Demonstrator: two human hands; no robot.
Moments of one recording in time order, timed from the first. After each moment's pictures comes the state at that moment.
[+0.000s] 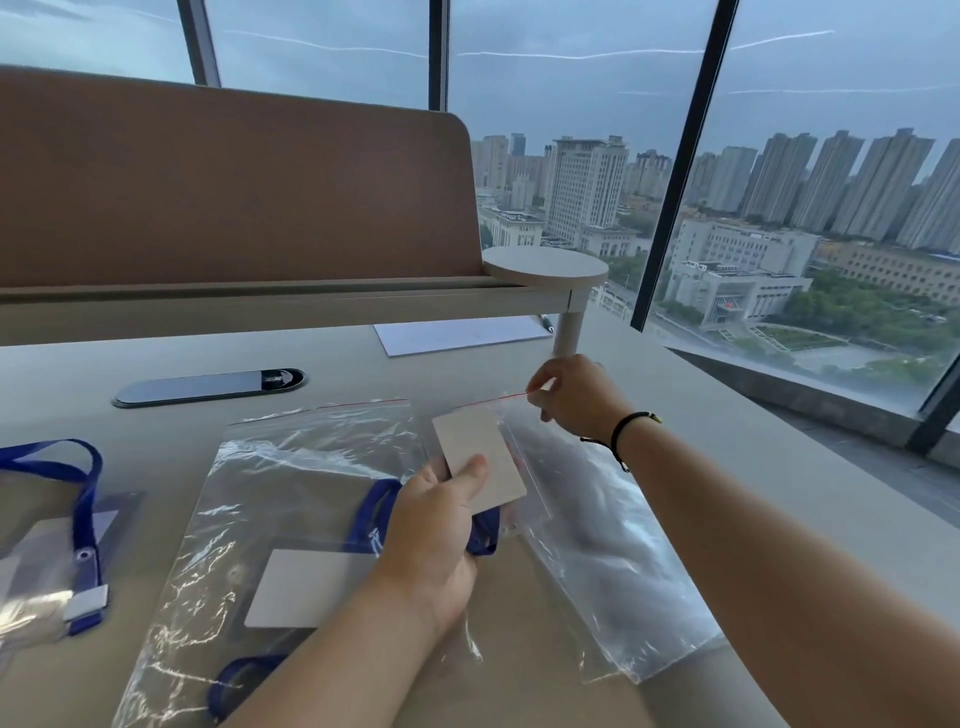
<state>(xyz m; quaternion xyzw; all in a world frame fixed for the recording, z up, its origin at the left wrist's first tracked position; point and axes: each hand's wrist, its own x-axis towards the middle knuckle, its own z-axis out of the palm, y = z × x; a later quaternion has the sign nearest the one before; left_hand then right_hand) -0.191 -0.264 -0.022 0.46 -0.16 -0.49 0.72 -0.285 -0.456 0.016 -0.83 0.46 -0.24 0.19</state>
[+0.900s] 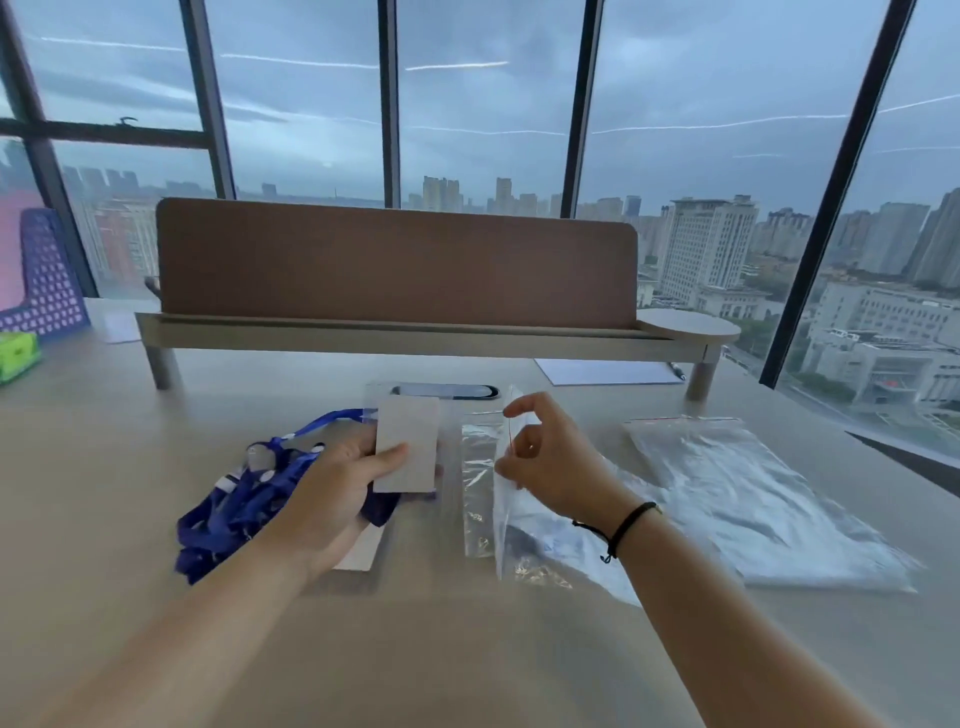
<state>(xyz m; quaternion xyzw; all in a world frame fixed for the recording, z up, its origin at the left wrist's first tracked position) -0.044 0.014 0.051 0.51 -0.31 -0.37 0.71 -0.201 -0.145 0.067 -0.85 0.26 -0.26 0.39</state>
